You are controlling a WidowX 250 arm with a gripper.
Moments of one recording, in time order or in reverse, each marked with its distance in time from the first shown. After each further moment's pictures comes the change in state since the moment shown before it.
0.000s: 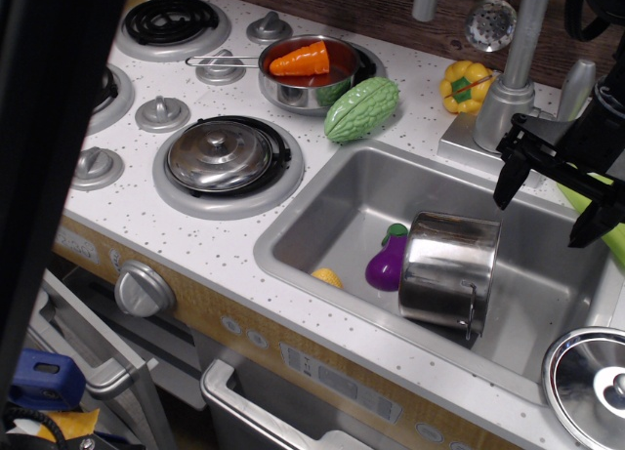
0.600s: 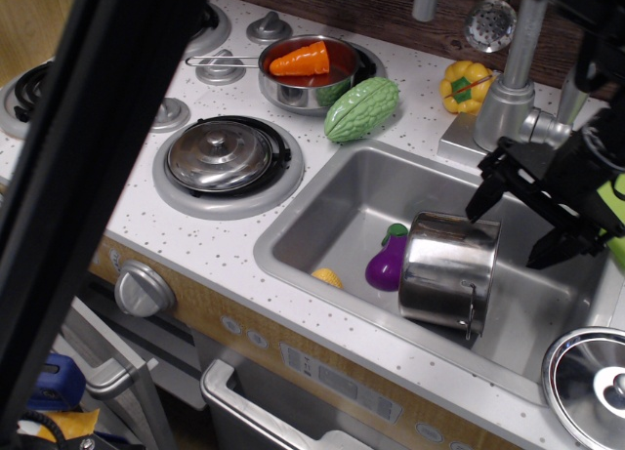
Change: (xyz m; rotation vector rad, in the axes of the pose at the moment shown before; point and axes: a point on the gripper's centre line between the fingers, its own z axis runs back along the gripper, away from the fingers) arm -0.010 0.002 -0.026 0.234 0.004 -0.065
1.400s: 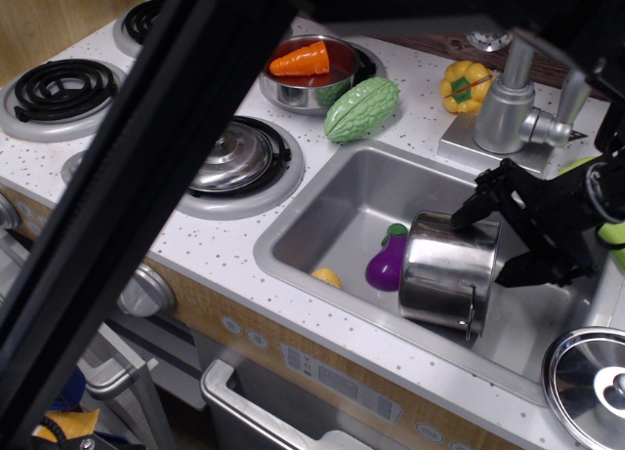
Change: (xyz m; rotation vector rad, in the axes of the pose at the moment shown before) arm -0.008 0.009 -0.029 0.199 -0.003 -0.065
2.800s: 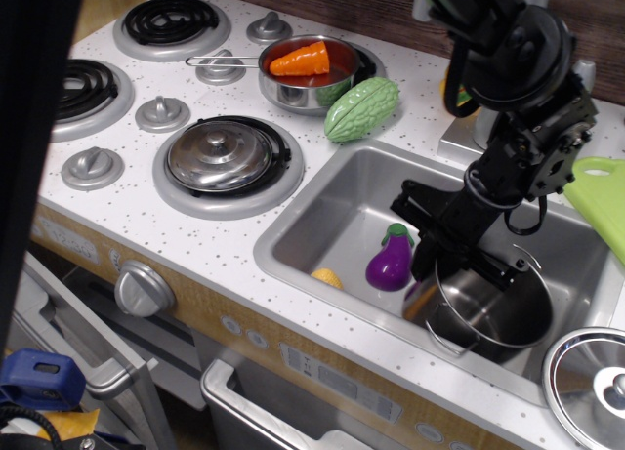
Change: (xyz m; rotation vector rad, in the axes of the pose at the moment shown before) arm -0.030 0.020 -0.032 -0.391 0.007 0.079
